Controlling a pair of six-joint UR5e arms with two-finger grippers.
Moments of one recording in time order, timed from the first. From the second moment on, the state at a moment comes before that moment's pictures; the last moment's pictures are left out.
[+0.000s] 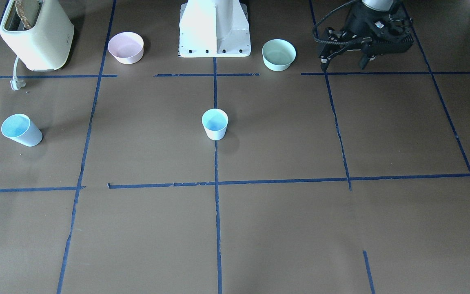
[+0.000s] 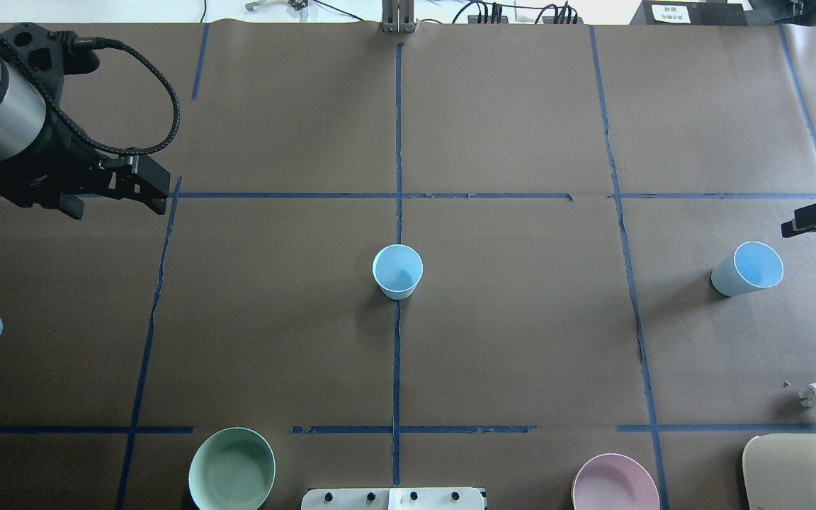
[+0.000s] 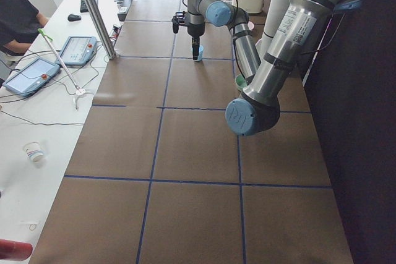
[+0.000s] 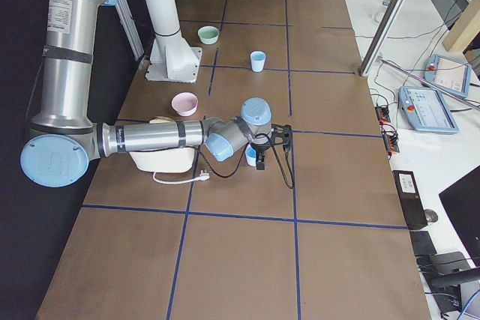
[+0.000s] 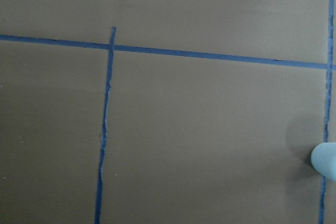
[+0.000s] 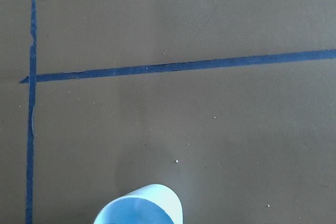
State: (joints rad) left arm -0.89 -2.01 -2.24 -1.10 -2.11 -0.96; right arm 1.16 -1.72 1.77 -1.00 2.30 0.77
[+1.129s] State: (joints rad) left arm -0.91 -1.99 -2.25 -1.10 -2.12 -0.93; right arm 1.03 -1.71 1.69 -0.99 2.25 0.78
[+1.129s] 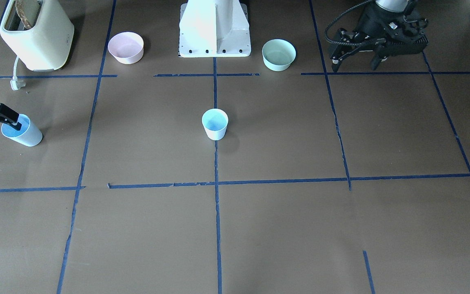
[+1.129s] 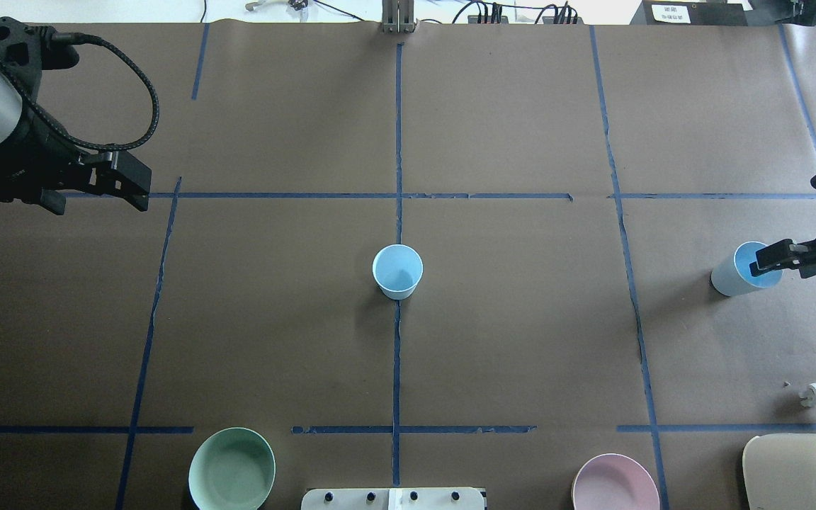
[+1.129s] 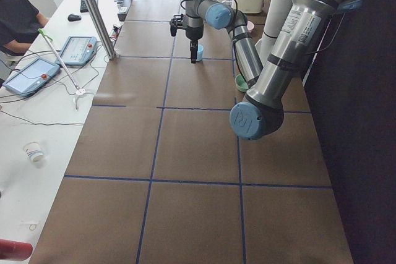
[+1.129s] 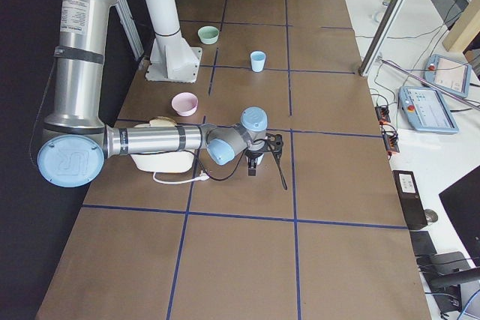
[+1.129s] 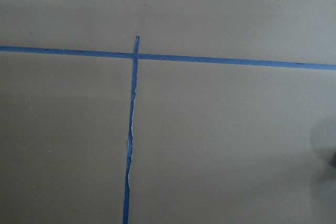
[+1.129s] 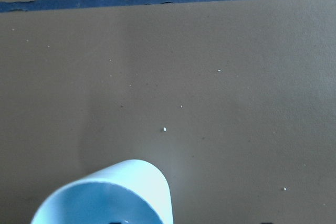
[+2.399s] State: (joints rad) left arm -0.92 -1.97 -2.25 -1.10 -2.12 -0.91; right arm 1.04 -1.70 1.87 -1.05 2.28 0.81
